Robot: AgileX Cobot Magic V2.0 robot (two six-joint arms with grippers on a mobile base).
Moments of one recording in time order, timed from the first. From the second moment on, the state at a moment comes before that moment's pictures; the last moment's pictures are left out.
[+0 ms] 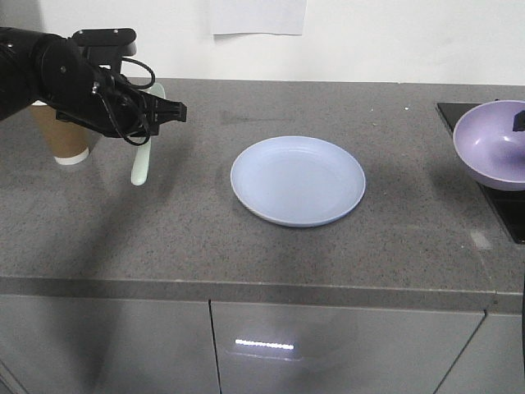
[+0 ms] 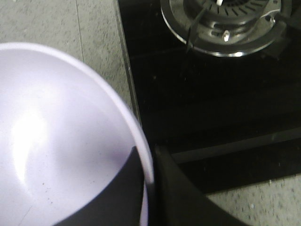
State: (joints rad) left arm -0.28 1.84 -1.65 0.00 0.73 -0.20; right arm -0.26 1.58 -1.37 0.01 0.76 0.04
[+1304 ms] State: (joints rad) left arm -0.28 1.84 -1.65 0.00 0.73 -0.20; right arm -0.26 1.58 -1.37 0.01 0.76 0.04
